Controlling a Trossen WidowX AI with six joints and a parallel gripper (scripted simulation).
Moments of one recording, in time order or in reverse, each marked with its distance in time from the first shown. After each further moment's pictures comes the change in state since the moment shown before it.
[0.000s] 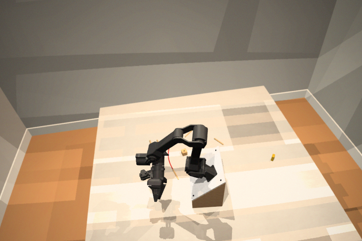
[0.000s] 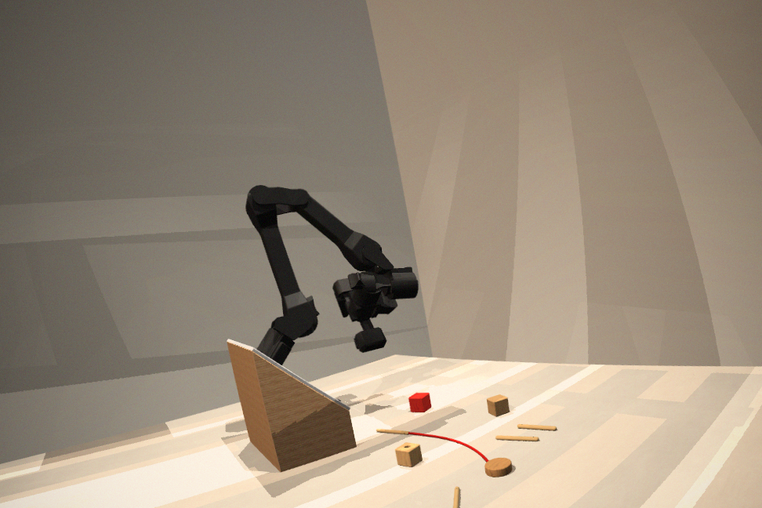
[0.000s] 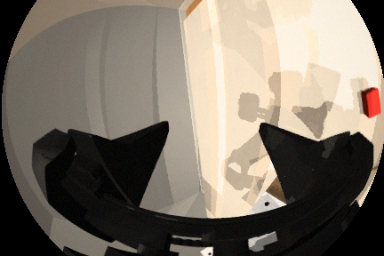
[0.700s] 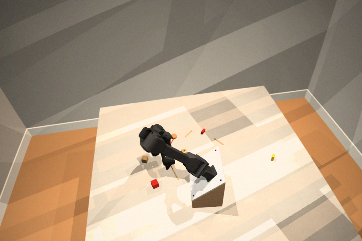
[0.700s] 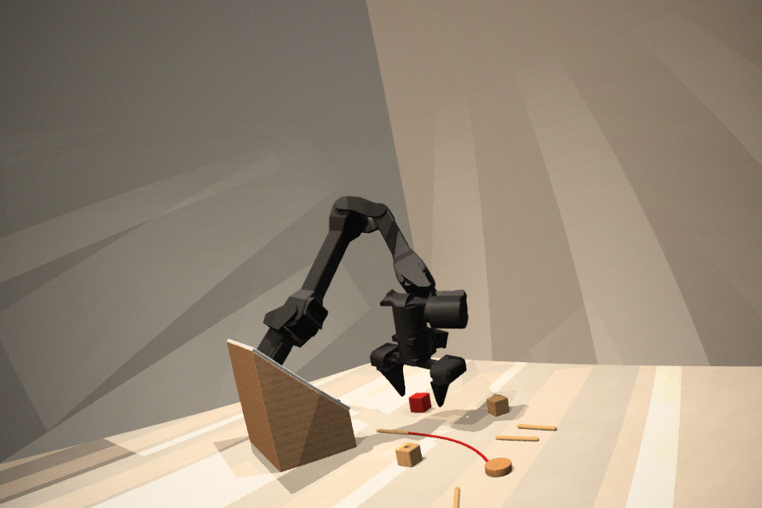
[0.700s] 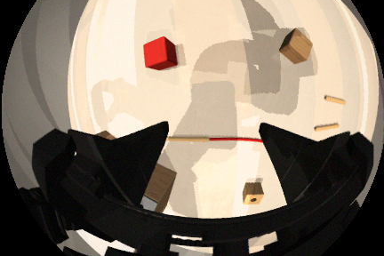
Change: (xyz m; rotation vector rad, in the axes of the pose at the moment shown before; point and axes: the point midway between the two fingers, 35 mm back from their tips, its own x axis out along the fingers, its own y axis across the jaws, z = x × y) arm -0.159 -0.245 0.001 -0.387 0.071 -0.747
